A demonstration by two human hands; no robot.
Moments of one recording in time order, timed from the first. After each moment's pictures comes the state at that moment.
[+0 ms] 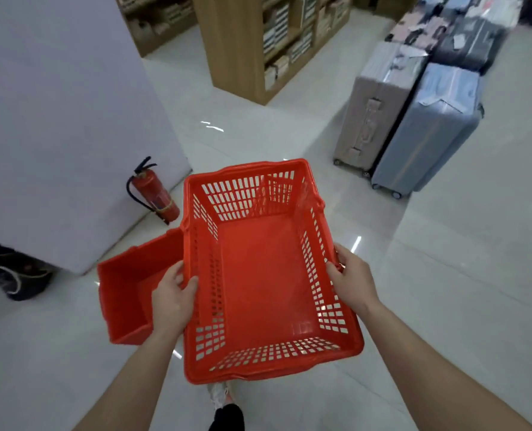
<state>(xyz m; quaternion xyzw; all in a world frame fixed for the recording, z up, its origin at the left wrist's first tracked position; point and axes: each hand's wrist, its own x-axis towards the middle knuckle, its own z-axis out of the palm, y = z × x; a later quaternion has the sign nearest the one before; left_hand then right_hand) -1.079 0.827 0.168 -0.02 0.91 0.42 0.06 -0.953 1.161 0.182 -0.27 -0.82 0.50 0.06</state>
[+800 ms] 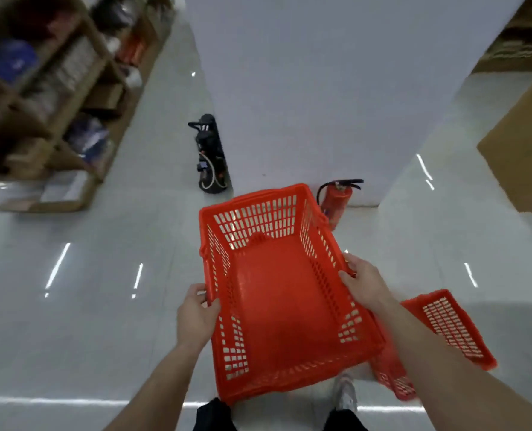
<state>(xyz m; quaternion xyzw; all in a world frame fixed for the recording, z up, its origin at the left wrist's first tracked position) -1.107 0.647 0.174 -0.48 0.72 0.49 -0.07 -1.347 0.921 0.182 0.19 -0.87 0.40 -0.24</state>
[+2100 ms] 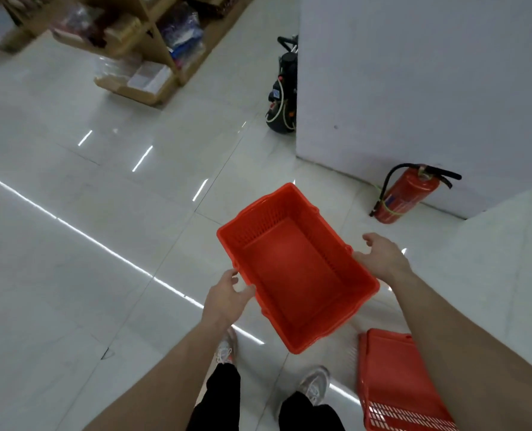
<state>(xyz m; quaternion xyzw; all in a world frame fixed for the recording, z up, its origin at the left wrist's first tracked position) -1.173 0.784 0.060 -0.63 0.63 0.45 0.03 -1.506 0.893 0.037 0.30 -0.87 0.13 -0.36</state>
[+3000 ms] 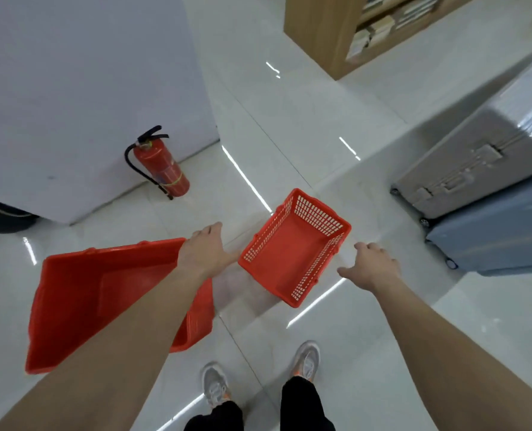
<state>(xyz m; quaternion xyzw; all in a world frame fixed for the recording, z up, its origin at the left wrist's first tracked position) -1.413 1.031 0.085 -0.01 0.96 0.13 0.26 -1.362 1.373 0.083 -0.18 -0.93 0.05 -0.32</state>
